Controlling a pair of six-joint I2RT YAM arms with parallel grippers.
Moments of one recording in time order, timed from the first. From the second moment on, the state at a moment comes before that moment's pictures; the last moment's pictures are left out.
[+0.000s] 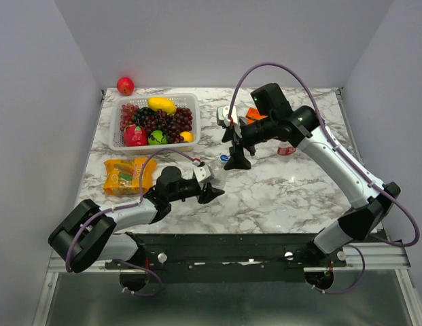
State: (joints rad) left arm -0.70 1.27 0.35 0.74 0.54 0.03; right arm 0.66 1.55 1.73 -0.98 -0.73 -0.67
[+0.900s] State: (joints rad) left arm -0.63 1.30 0.40 0.71 0.61 -0.05; right arm 0.74 1.56 1.66 -1.05 -0.65 -1.01
